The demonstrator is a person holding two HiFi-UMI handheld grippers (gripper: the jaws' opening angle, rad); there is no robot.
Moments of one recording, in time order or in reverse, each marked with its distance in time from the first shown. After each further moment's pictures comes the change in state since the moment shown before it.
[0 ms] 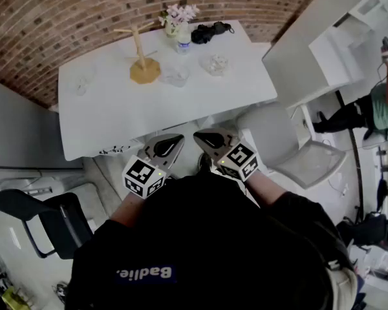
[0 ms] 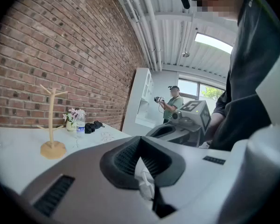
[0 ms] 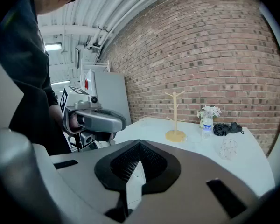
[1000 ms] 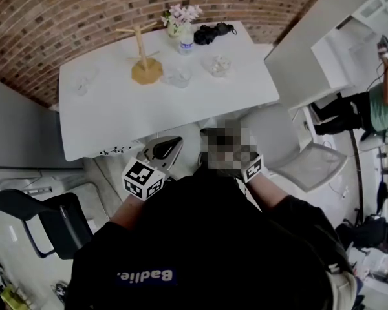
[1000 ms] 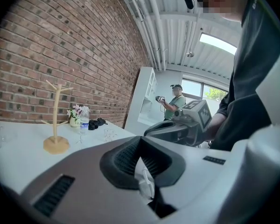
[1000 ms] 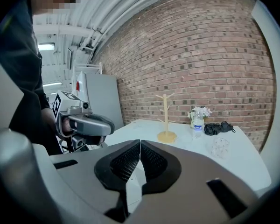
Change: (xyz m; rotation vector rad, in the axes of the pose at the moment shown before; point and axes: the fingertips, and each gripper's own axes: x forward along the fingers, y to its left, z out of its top) left arm -0.003 0.013 -0.009 -0.036 0.009 0.029; right arm -0.005 -0.028 0.002 0.036 -0.043 -0.100
